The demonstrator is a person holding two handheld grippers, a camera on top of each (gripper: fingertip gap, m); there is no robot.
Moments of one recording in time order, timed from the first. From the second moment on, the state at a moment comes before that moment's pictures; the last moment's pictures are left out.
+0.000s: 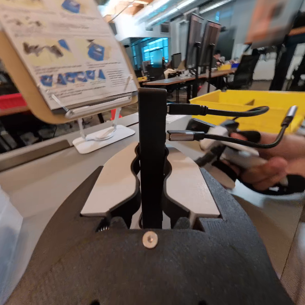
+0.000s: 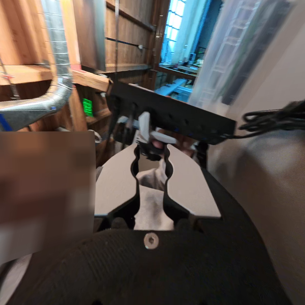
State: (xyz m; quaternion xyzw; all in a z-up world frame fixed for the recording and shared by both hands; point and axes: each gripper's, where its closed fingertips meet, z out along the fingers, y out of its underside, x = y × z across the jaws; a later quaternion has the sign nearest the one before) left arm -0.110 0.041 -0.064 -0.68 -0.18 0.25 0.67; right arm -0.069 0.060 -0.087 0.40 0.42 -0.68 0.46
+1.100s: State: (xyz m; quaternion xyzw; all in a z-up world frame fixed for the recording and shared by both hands) left arm -0.090 0.049 -0.063 -0.62 -0.28 0.26 0.68; right arm -0.051 0.054 -0.034 0.22 0.61 -0.73 -0.21
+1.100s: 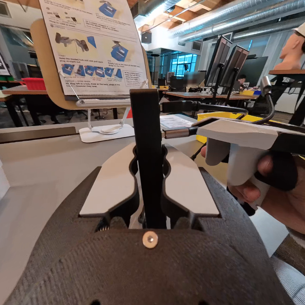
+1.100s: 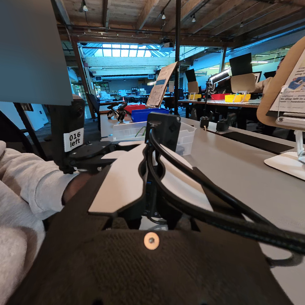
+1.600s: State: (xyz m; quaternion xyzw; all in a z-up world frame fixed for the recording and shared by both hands) left arm -0.087 0.047 -0.057 -0.64 -0.18 0.30 0.68; right arm -0.054 0.060 -0.037 0.22 0.63 -0.71 -0.21
